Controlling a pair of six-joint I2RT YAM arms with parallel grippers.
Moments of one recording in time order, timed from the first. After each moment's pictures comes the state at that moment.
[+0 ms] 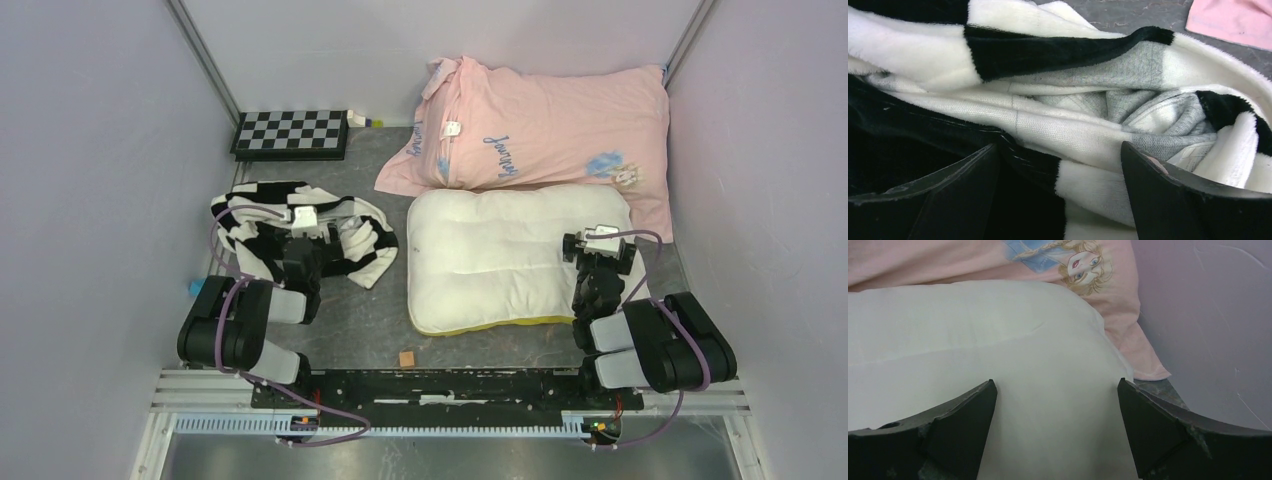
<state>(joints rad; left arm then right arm) -0.12 1.46 0.24 1.00 -0.26 -0.05 0.16 1.38 0.02 1.41 0.50 -0.24</state>
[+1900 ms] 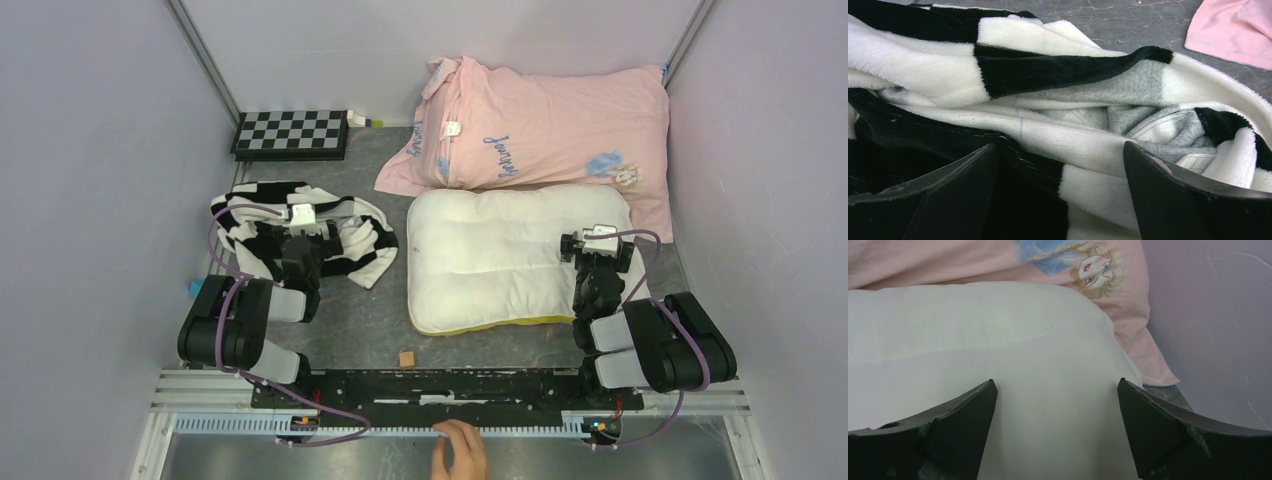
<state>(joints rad) -0.11 1.48 0.25 1.01 -0.26 -0.04 0.16 1.38 0.02 1.41 0.44 -0.24</state>
